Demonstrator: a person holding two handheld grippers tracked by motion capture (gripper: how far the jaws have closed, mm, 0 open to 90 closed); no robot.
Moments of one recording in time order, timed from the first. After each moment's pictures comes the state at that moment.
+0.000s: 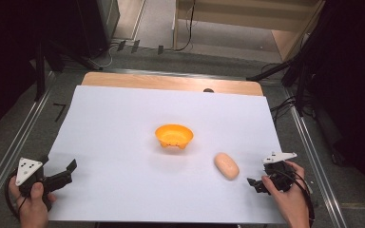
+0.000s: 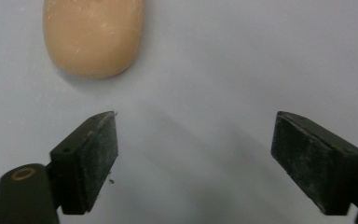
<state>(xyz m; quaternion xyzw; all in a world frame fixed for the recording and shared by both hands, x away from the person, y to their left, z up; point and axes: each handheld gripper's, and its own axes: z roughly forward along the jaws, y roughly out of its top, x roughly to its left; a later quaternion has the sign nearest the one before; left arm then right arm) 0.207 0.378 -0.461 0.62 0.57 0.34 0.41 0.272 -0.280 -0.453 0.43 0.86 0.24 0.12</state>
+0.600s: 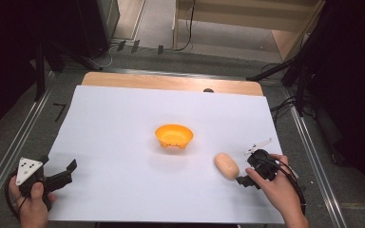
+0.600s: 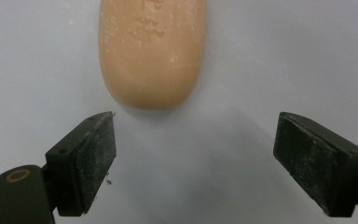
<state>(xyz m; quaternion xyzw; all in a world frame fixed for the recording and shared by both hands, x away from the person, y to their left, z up) 0.207 0.378 -0.462 0.62 0.57 0.34 0.41 0.298 -0.235 -0.437 0.43 0.89 0.17 0.04</state>
